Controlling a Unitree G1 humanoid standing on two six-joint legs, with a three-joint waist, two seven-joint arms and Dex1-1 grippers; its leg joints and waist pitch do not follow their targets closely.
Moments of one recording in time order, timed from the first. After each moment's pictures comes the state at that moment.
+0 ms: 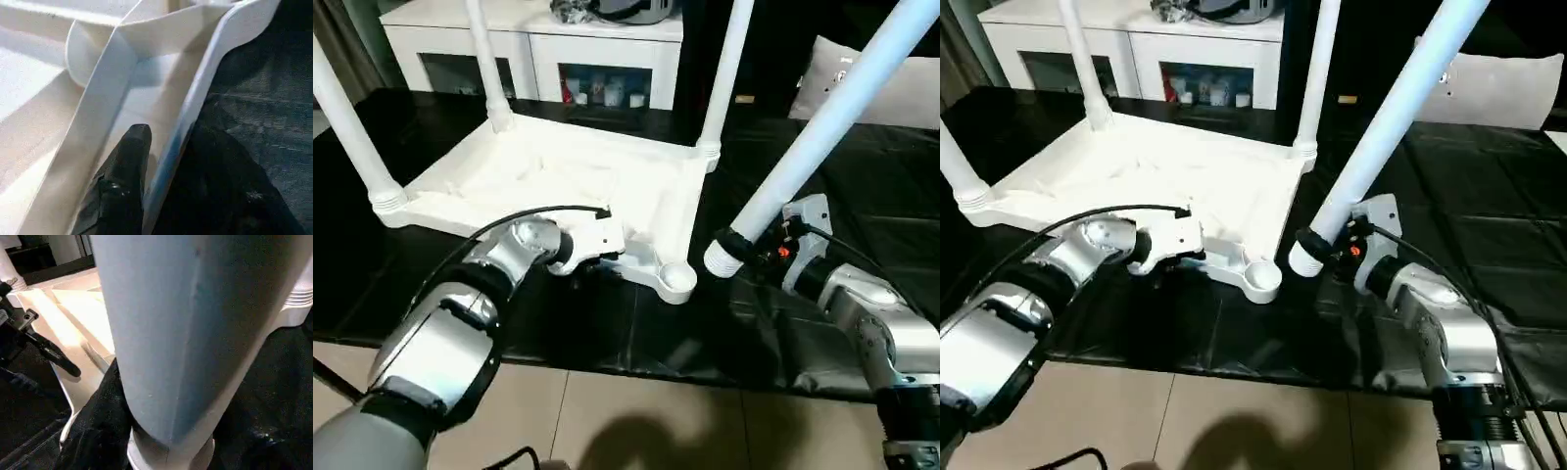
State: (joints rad) left arm -1.01 0.29 -0.46 1.24 0.23 -0.29 -1.02; right arm -0.34 -0.40 -0.07 0.13 0.36 0.45 0.66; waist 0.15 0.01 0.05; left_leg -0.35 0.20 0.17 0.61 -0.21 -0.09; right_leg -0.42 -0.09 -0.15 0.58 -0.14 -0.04
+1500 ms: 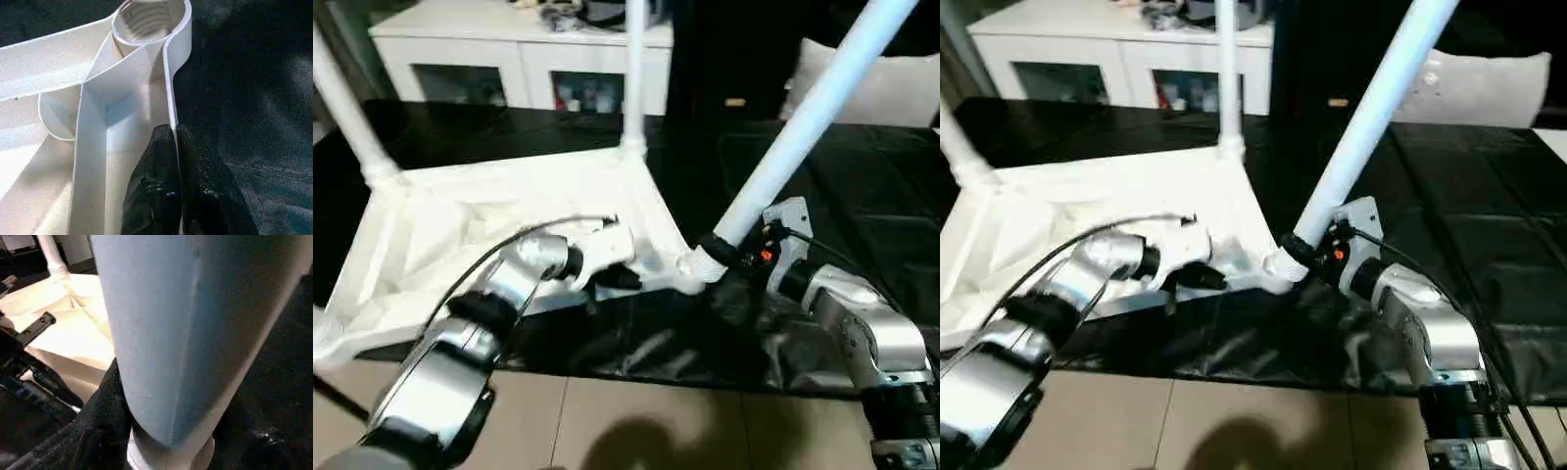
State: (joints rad) left arm -0.78 0.28 -0.35 0.89 0.17 -0.15 -1.08; right arm -0.35 -0.37 -0.02 0.13 0.34 0.44 0.67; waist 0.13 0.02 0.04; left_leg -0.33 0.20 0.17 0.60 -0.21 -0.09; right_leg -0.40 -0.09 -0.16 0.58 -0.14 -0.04
